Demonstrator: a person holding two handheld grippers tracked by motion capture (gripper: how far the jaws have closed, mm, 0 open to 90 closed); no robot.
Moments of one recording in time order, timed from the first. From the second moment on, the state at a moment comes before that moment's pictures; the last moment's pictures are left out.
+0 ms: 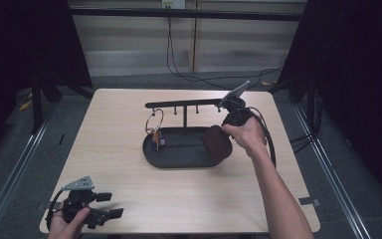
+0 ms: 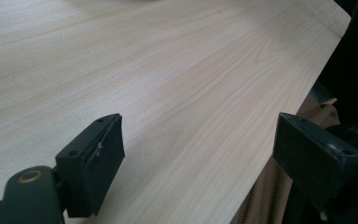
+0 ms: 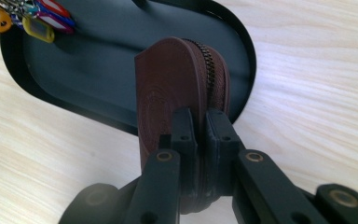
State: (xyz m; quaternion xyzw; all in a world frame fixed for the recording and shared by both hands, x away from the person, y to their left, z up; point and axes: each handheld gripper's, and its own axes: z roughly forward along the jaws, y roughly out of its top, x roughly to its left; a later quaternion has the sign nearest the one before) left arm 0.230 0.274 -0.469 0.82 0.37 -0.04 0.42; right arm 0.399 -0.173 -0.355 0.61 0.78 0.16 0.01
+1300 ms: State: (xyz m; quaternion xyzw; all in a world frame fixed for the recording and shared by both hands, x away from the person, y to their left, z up) left arm 0.230 0.275 -0.468 0.82 0.37 -0.05 0.43; right arm 0.415 -0.188 -0.426 0.65 0.72 0.25 -0.02
